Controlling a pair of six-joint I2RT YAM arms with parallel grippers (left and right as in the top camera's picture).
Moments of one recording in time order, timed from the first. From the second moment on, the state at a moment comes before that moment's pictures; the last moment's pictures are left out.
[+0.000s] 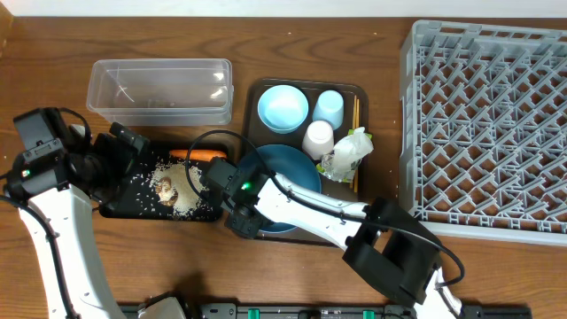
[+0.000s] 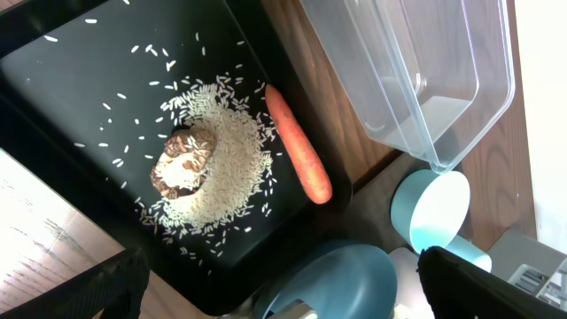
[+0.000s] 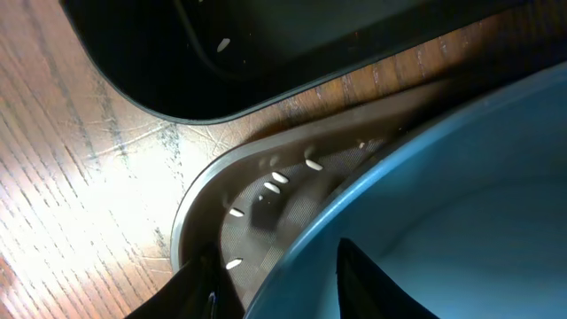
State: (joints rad) left arm 0.47 1.29 1.17 -1.05 0.36 -0.62; right arm 1.05 2.12 1.55 -0.81 -0.11 -0.06
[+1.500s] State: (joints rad) left arm 0.47 1.29 1.17 -1.05 0.36 -0.62; right arm 1.05 2.11 1.62 -0.94 -0.04 -0.03
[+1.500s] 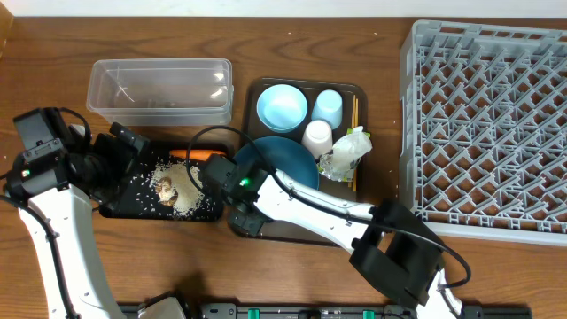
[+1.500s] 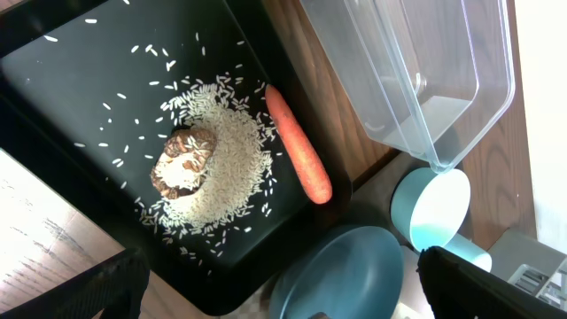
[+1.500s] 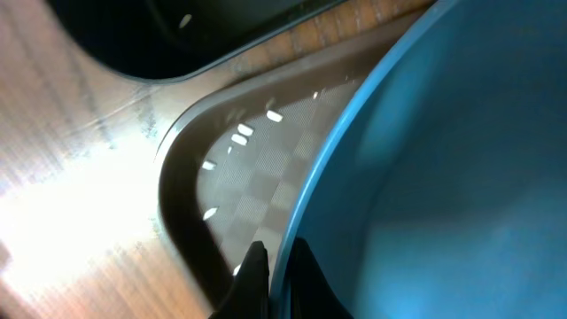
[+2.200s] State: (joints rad) left arm 0.47 1.29 1.17 -1.05 0.37 -0.62; right arm 1.04 2.12 1.95 -1.29 -0.15 -0.03
